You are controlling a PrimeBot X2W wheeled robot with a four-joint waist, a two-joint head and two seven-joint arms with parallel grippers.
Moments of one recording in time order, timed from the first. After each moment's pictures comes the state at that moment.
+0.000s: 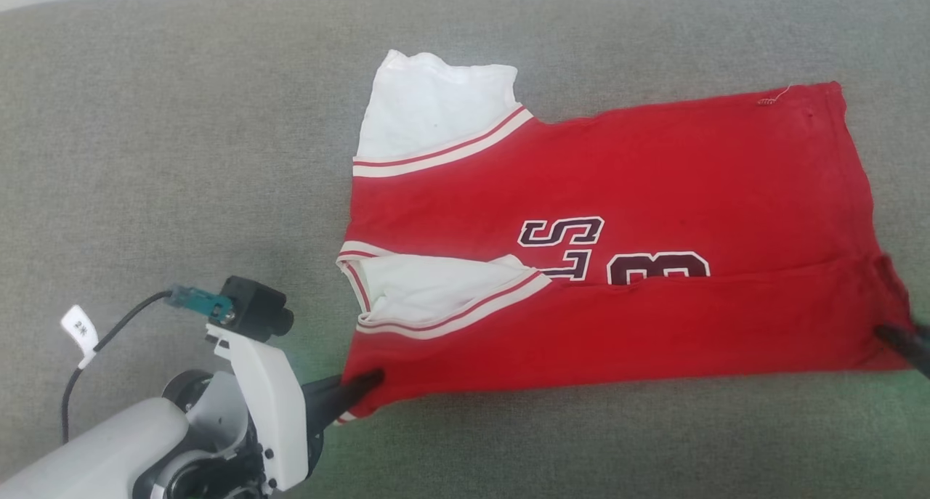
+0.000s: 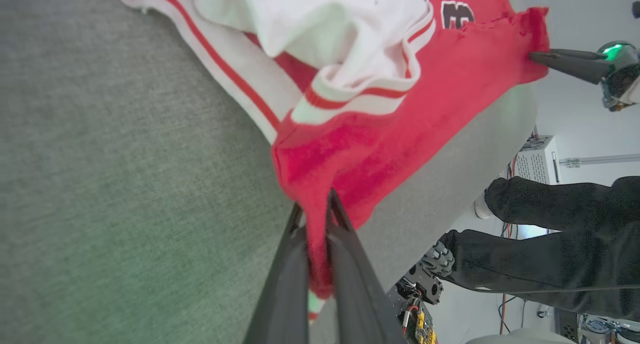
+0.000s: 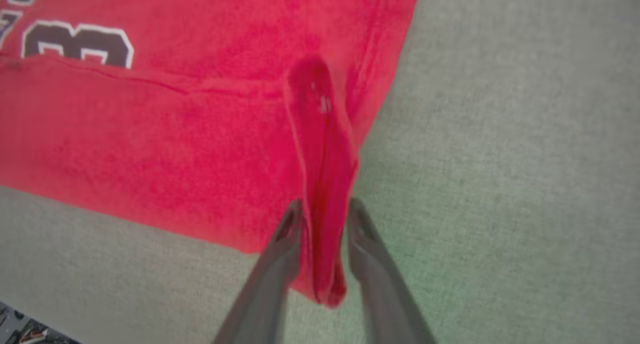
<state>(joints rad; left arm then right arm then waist) -0.56 0.84 -1.00 -0.08 -1.44 0.05 0.27 -0.18 -0.96 0.31 0.09 1.03 0.13 0.49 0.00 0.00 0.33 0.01</state>
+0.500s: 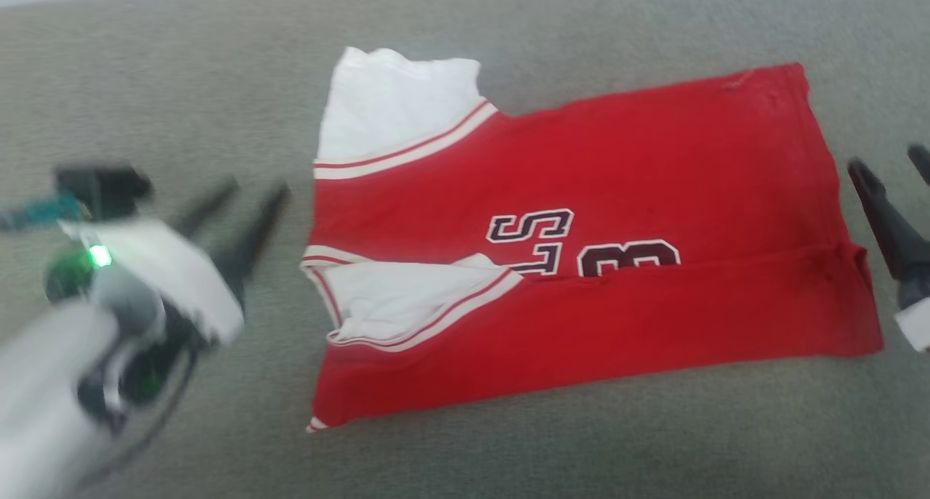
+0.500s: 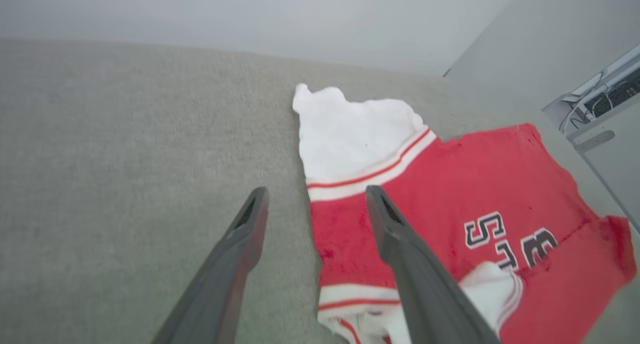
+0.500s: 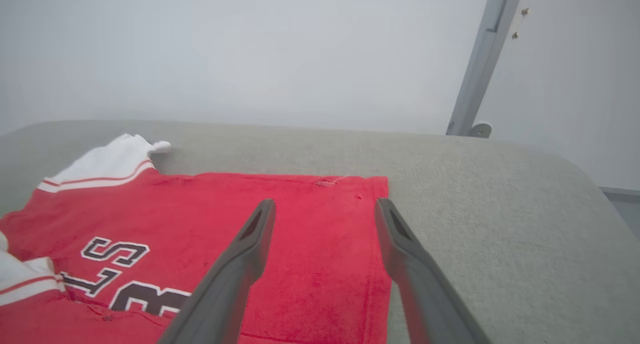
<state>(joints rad) -0.63 0.84 -0.82 0.04 -1.31 0.16 -0.05 -0.26 -0.69 0.11 0.02 0.77 0.13 0.08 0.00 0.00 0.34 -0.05</state>
